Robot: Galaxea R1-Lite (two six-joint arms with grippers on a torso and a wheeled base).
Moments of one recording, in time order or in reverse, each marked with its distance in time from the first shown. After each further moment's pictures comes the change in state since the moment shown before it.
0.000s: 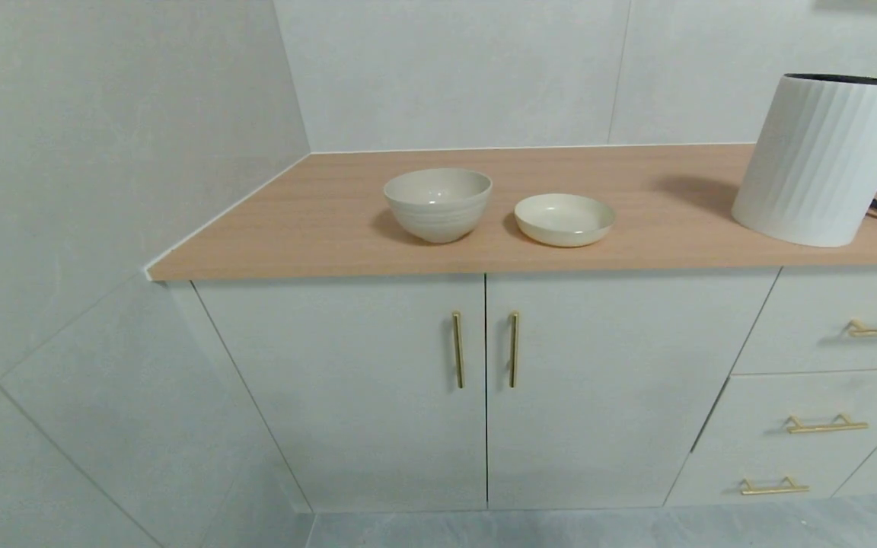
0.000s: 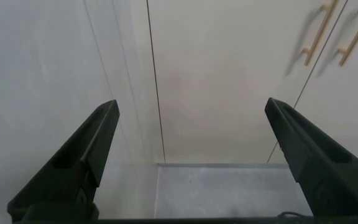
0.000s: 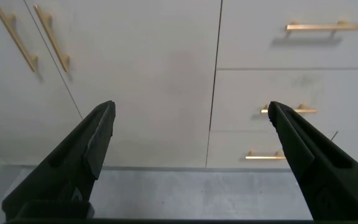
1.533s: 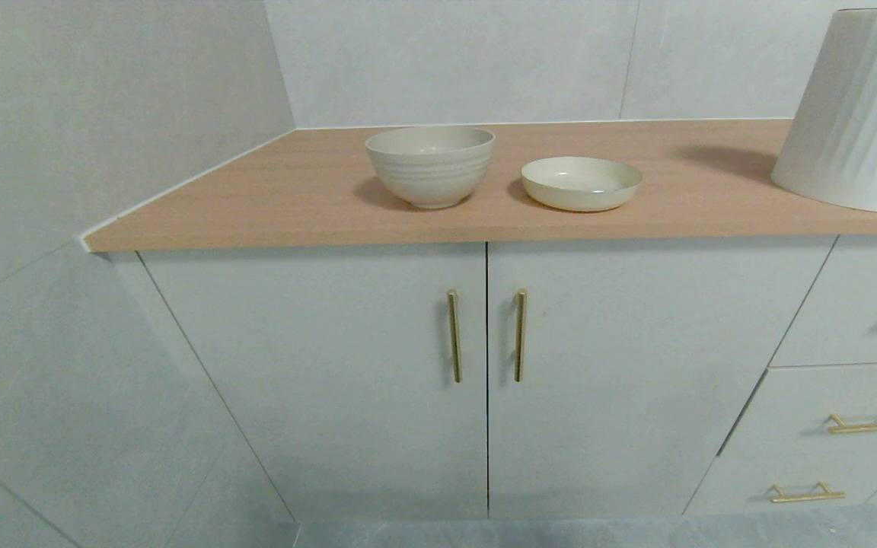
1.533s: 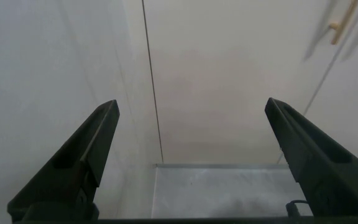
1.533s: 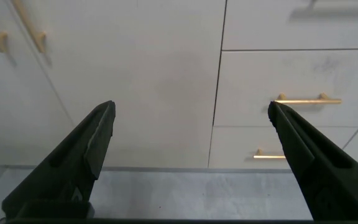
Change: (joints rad) left arm 0.000 0.000 0.000 0.000 0.000 0.002; right arm 0.000 0.000 0.000 0.001 0.001 -0.003
